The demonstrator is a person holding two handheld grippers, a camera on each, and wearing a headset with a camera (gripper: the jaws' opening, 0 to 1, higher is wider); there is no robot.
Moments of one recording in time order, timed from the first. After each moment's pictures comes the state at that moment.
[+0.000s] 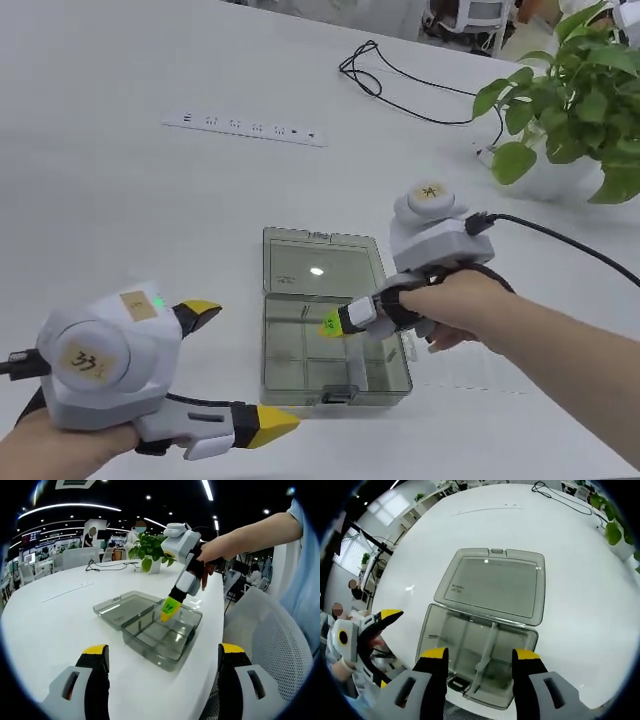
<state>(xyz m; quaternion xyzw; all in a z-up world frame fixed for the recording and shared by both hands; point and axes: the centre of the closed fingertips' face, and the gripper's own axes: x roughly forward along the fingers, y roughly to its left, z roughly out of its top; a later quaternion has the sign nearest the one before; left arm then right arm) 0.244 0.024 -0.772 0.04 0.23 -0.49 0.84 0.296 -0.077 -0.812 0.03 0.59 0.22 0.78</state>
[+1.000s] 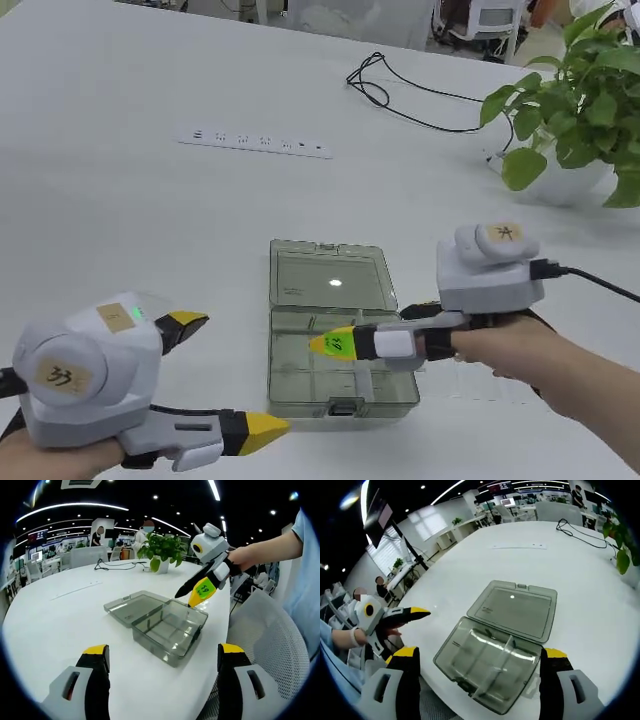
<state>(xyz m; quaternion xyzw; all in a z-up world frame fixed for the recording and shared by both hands) 0.246 0.043 -0.764 0.04 0.23 -0.45 0.86 0.291 -0.067 -0.767 0.05 0.42 0.35 0.83</state>
